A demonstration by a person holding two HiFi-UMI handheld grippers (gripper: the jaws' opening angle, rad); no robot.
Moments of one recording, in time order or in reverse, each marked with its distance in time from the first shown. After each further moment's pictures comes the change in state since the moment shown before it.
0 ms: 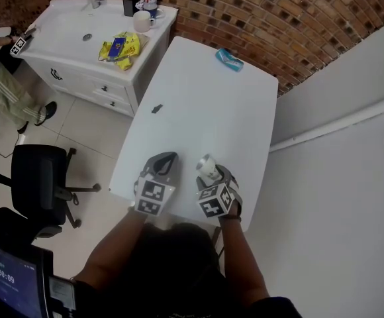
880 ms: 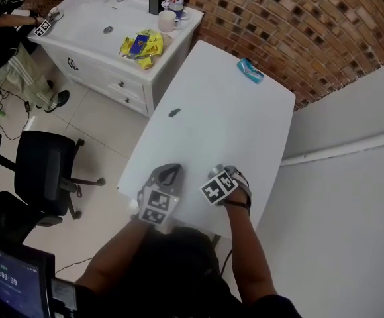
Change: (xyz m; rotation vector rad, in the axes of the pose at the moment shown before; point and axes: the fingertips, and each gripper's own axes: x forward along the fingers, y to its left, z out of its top) left arm -0.018 0.017 -0.032 -0.026 0.074 0.053; right arm 0.051 -0.007 -0.013 -0.234 0.362 0.099
